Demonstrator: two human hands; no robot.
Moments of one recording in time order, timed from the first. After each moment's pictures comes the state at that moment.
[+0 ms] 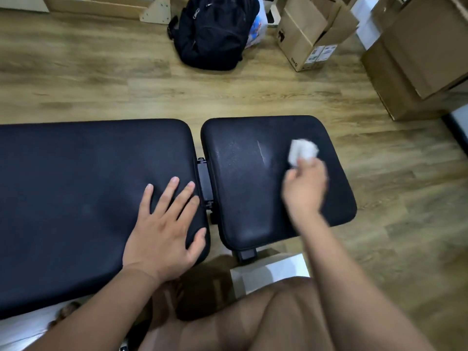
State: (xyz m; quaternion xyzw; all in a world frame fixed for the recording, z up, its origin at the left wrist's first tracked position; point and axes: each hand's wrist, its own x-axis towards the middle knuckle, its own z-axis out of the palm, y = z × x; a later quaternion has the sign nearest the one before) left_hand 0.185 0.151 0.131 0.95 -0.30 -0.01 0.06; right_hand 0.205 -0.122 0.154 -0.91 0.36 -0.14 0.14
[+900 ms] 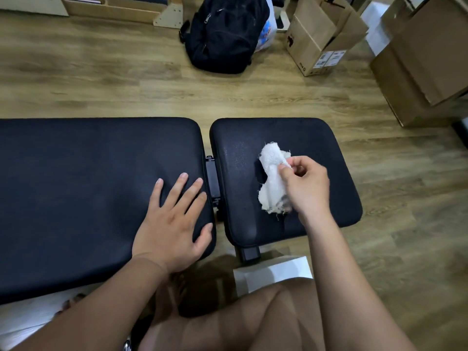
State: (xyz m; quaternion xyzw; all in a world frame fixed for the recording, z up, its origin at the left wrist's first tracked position) left_hand 0.185 0.151 0.131 0.95 -0.29 -0.01 0.06; right_hand 0.200 -0.099 0.189 -0.84 0.34 -0.09 0.41
